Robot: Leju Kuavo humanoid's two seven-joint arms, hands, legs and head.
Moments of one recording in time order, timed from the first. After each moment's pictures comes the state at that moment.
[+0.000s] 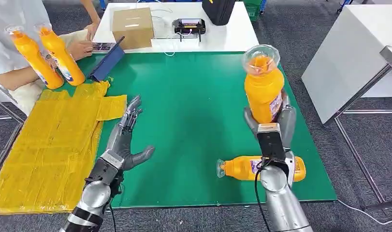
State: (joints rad) left arm -0.20 -0.04 -0.36 -1.47 -0.25 0.09 -0.42; right arm -0.22 0.07 0.20 -1.49 0.33 -0.40 -0.33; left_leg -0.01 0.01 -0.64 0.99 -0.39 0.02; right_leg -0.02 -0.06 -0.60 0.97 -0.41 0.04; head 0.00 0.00
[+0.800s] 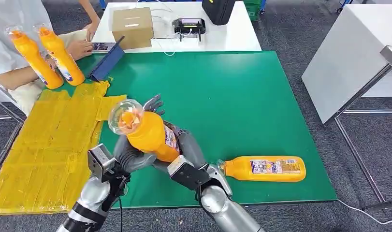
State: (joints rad) left arm -0.25 -0.01 -0.46 -1.52 -0.03 -0.09 -0.38; right arm -0.27 0.20 0.64 -1.26 0.31 -0.22 -0.36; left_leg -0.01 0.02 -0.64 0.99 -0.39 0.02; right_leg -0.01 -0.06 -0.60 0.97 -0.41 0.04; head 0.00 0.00
